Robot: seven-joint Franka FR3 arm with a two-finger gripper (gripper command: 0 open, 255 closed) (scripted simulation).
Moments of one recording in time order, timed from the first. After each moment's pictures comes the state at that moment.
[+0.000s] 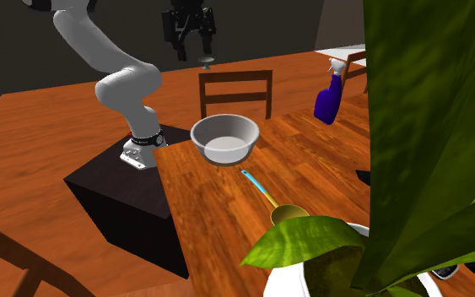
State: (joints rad) arm -0.02 -0.81 -0.07 -2.30 -0.08 1.56 0.14
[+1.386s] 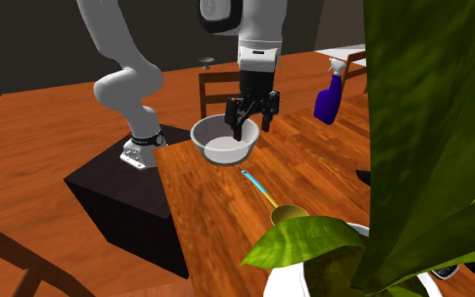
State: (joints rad) arm -0.12 -0.18 -0.06 -2.18 -0.16 2.02 0.43
